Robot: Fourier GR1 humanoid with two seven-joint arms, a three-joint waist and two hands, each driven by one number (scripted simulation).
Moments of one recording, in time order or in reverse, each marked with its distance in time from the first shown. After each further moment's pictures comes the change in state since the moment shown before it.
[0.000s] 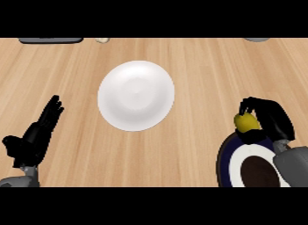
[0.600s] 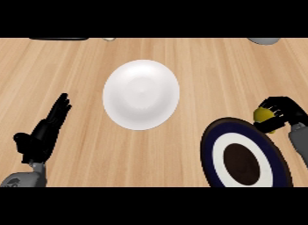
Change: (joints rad) left arm -0.030 -0.015 -0.034 0.023 -0.011 0.001 -0.010; right arm -0.212 -0.001 -0.212 0.532 -0.245 0.241 0.163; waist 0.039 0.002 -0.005
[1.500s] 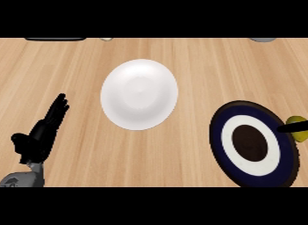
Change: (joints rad) left arm -0.002 0.020 -0.002 0.024 0.017 0.006 -0.023; right arm 0.013 -0.096 -0.221 0.085 -0.255 0.028 0.482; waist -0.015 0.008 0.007
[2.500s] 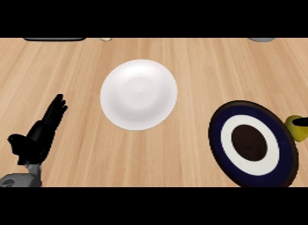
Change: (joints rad) left arm 0.009 0.056 -0.062 -0.005 0.073 0.053 -0.003; right arm 0.140 -0.119 0.055 -0.388 -0.177 -0.076 0.163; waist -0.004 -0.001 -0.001
